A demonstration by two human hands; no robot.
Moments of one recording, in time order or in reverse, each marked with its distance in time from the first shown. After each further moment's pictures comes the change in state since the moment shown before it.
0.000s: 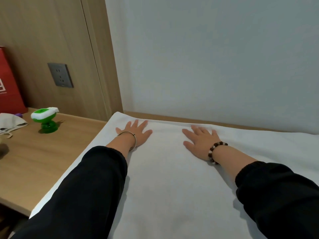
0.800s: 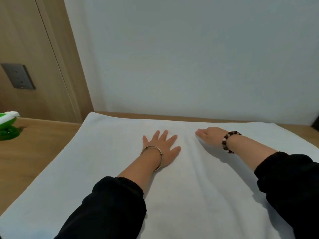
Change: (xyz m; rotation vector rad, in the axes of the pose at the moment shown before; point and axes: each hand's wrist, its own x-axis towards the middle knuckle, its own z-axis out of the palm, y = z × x) left_hand -0.093 0.162 0.029 0.052 0.002 0.399; right_hand -0.071 0.106 -0.029 0.180 -0.105 0.229
